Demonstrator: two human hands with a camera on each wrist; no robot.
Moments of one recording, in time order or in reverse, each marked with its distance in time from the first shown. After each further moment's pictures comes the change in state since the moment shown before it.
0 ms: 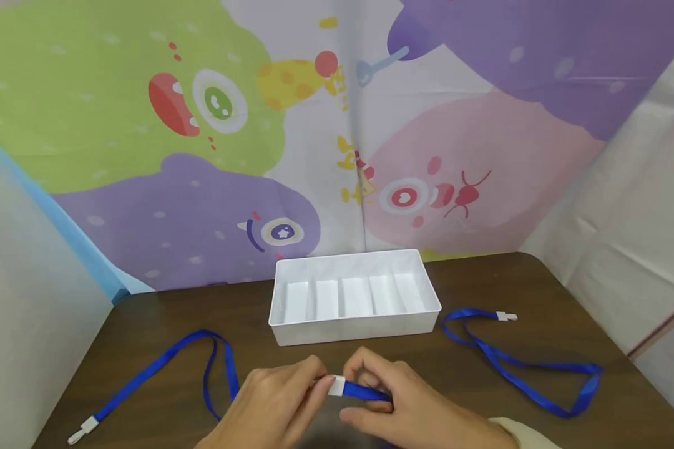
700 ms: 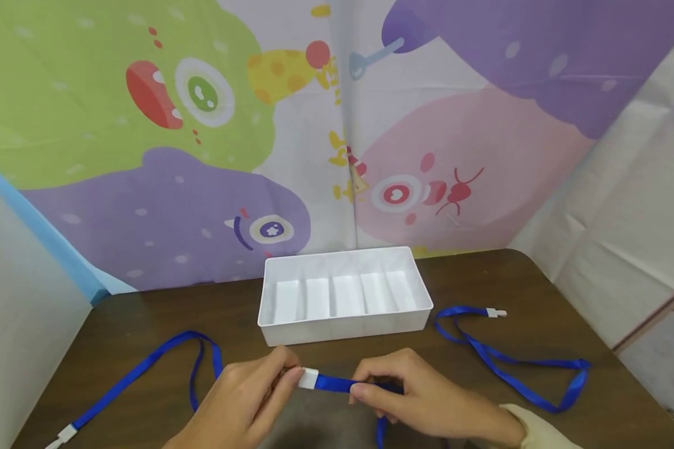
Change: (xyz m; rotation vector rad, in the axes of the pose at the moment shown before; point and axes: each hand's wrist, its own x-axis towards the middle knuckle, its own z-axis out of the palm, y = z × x) left_hand -0.005 -0.016 -0.015 -0.136 -0.006 -0.091; right_hand -0.007 0.005 -0.026 -0.024 -0.065 0.015
